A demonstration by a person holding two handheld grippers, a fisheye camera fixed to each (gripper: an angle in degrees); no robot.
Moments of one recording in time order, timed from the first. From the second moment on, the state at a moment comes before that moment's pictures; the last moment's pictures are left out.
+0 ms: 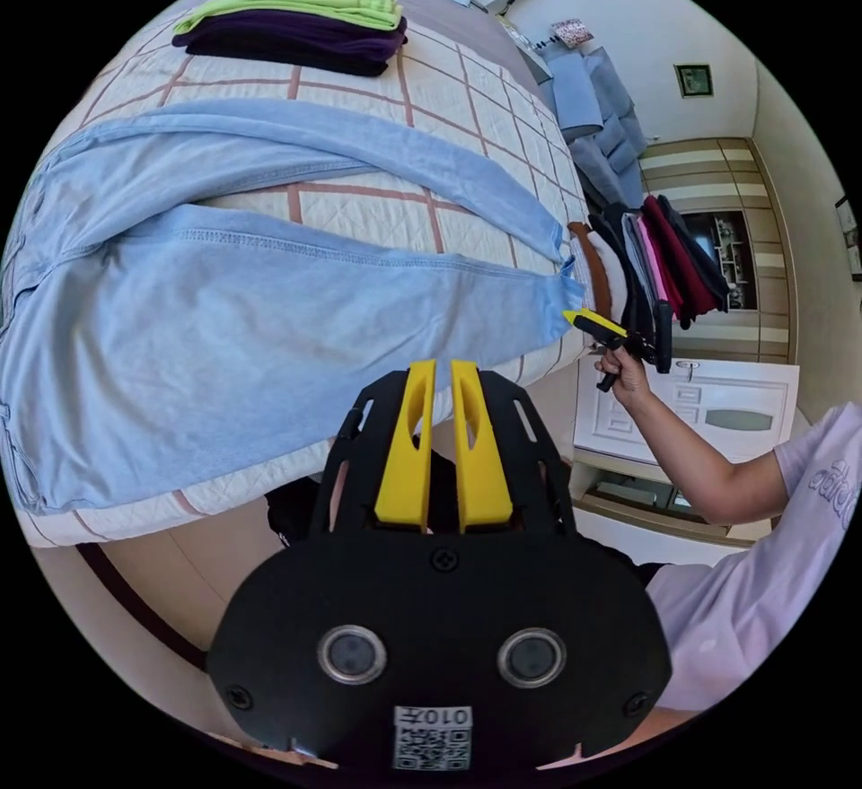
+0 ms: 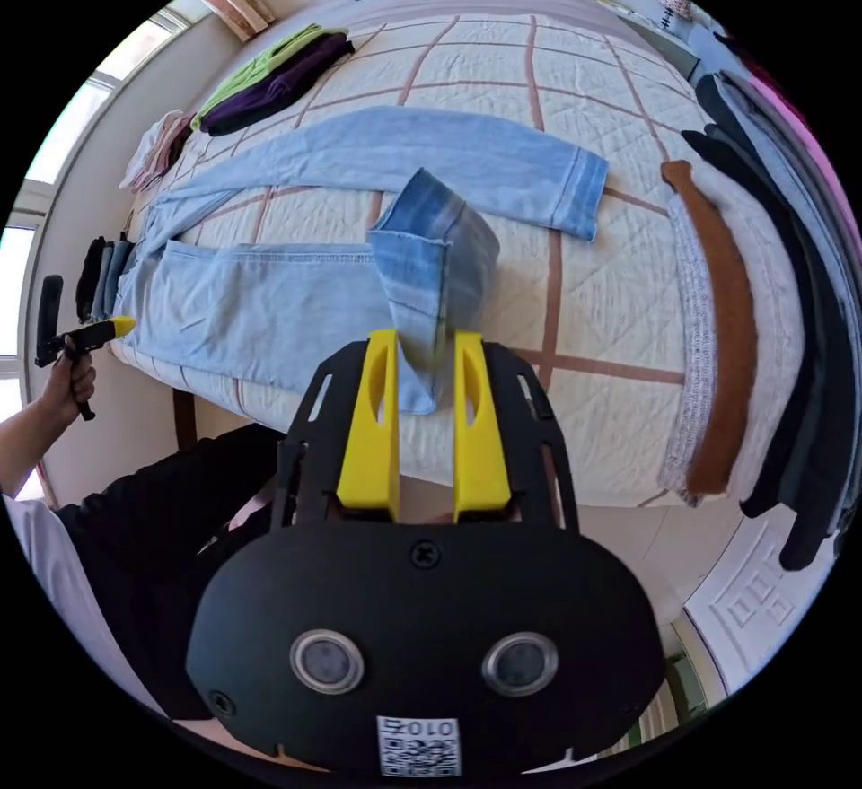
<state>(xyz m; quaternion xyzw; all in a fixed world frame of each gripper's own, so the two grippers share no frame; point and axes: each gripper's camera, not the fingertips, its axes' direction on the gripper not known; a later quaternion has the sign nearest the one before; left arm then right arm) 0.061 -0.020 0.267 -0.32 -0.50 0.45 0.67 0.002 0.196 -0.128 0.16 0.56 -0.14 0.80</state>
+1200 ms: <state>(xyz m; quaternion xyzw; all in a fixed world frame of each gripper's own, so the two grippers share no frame) -0.056 -0.187 0.282 -0.23 -0.59 0.62 0.46 -0.137 0.200 -0.052 0.06 0.78 -0.22 0.59</state>
